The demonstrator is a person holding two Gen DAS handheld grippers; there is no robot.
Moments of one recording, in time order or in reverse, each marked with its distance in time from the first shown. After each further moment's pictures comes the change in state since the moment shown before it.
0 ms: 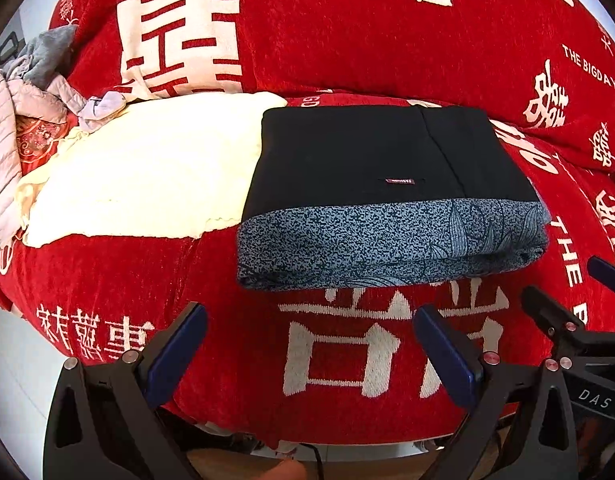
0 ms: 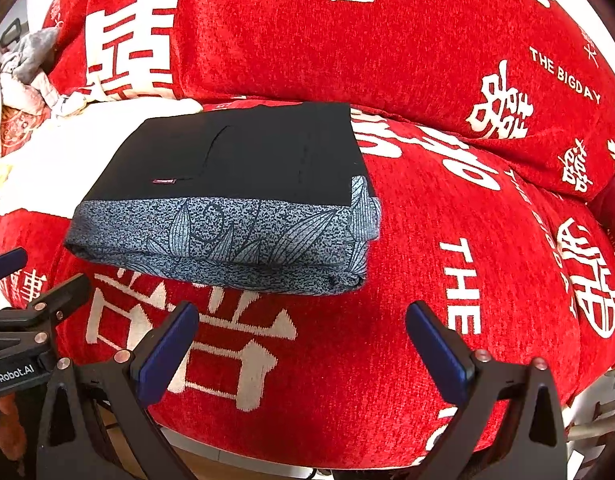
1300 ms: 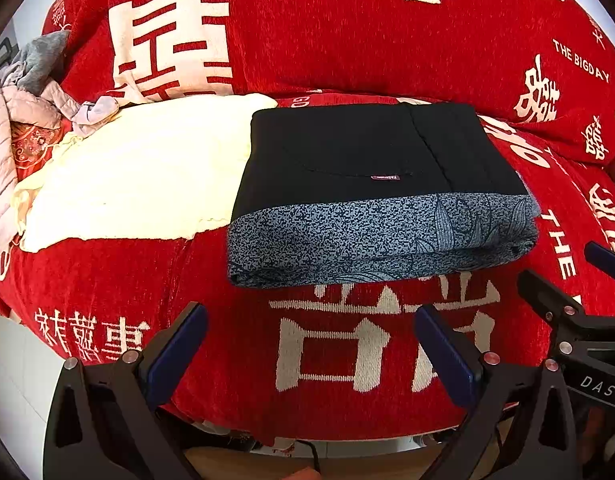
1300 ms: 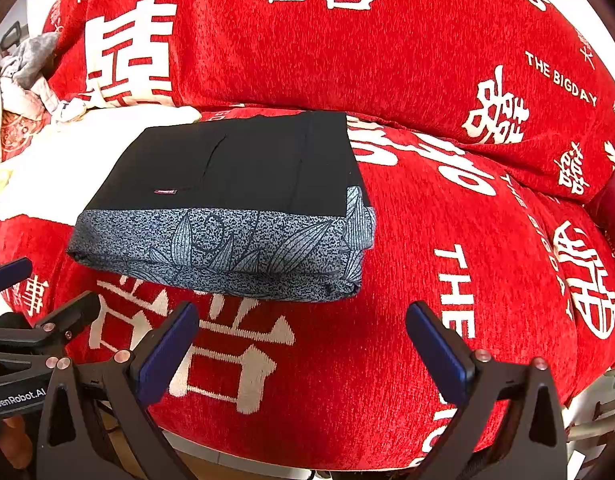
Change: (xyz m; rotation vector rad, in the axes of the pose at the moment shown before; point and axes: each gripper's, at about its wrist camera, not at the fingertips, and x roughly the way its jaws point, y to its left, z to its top) left arm -0.004 -0.006 -0.002 0.018 0.003 -0.012; right arm -0.007 -0.002 0.003 -0.003 -0.018 -0.006
